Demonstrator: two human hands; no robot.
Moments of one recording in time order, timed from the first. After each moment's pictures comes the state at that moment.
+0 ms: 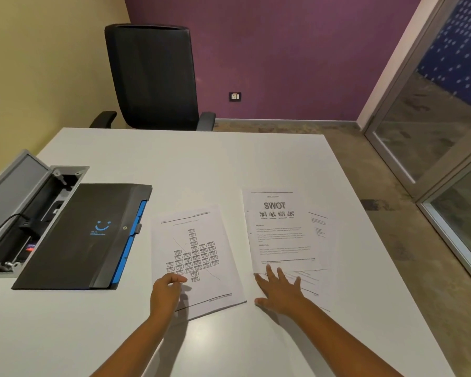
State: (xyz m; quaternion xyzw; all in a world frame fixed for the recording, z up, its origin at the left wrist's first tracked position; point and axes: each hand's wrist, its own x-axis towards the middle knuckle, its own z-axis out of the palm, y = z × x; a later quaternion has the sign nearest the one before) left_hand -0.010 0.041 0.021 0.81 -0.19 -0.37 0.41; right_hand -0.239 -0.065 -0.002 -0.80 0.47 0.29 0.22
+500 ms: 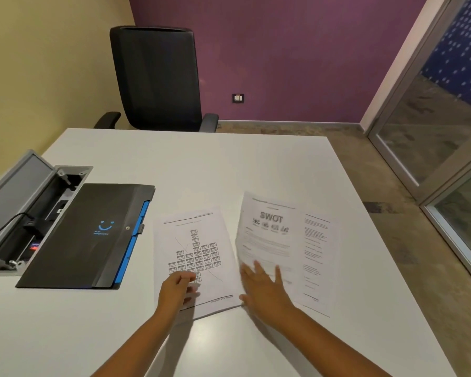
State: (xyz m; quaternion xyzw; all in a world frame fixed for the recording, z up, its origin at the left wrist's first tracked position) left_hand -0.017 0.039 0.033 0.75 -0.15 -0.47 0.44; right_hand -0.209 -0.040 0.023 -0.88 0.41 0.15 0.18
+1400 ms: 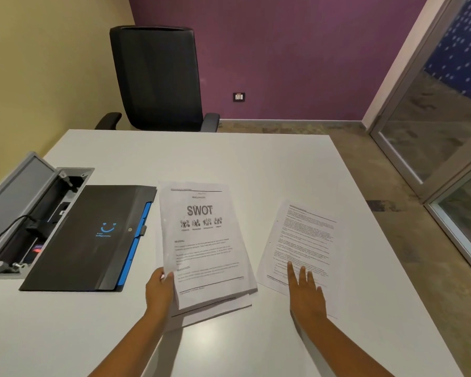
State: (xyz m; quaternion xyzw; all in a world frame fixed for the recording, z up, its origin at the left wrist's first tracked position) left_hand 0.003 0.038 0.036 0.80 -0.12 -0.38 0.45; right_hand -0.269 -0.055 -0.014 -0.76 0.62 0.13 0.13
